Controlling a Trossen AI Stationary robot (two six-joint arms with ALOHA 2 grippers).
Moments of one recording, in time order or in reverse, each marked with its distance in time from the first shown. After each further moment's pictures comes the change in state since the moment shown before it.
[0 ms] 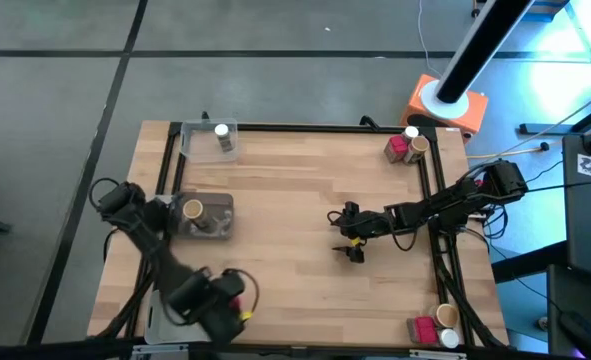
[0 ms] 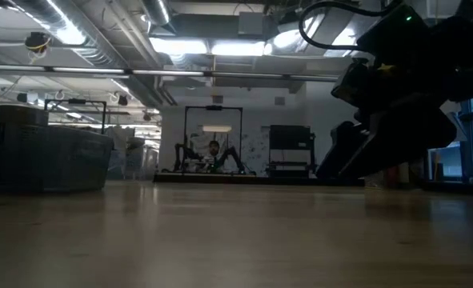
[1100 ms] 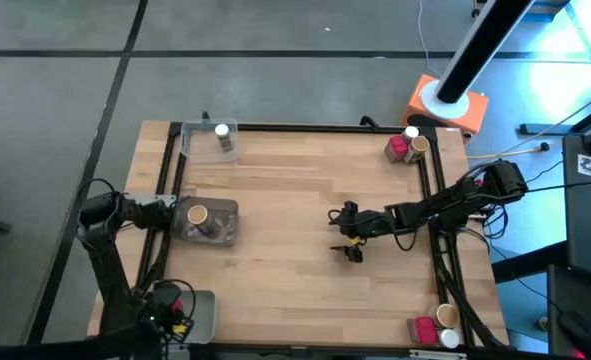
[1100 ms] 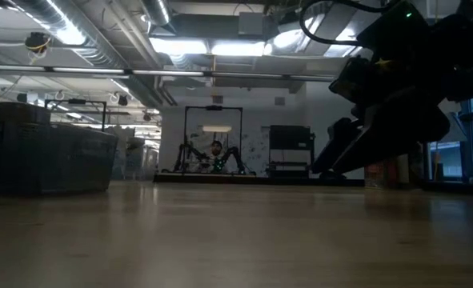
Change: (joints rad) left arm -0.377 -0.008 -0.201 -0.135 0.058 -0.757; right arm 0.000 0.000 0.001 0.042 0.007 0.009
